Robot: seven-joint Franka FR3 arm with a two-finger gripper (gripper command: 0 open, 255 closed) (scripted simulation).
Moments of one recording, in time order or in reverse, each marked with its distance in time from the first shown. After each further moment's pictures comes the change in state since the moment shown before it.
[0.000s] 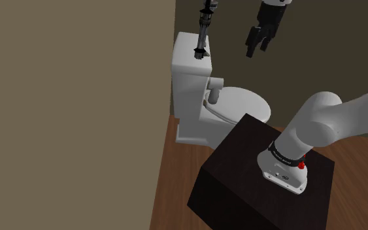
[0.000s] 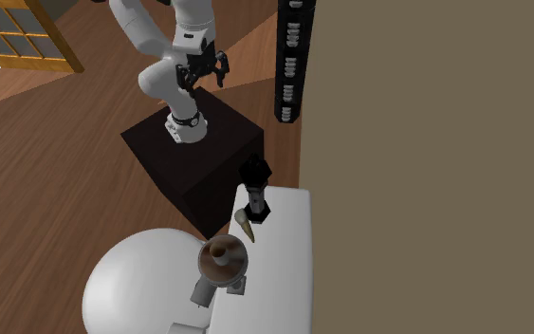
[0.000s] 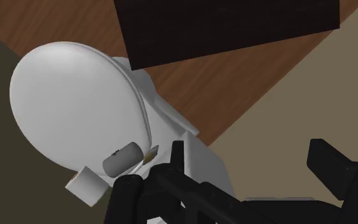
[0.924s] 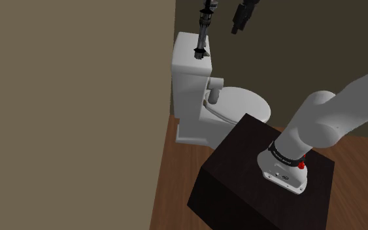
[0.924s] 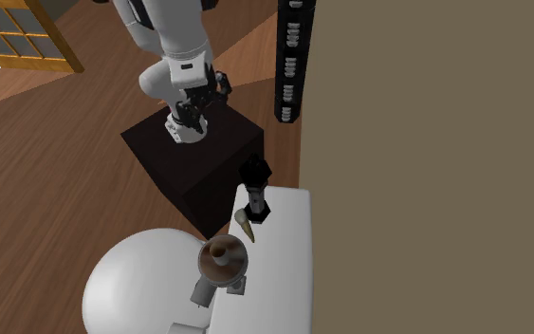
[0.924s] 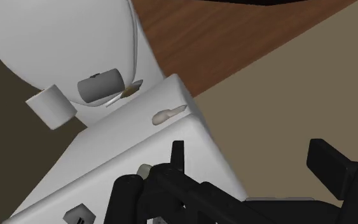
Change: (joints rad) arm 0.081 0.379 -0.258 0.343 0.035 0.130 -0.445
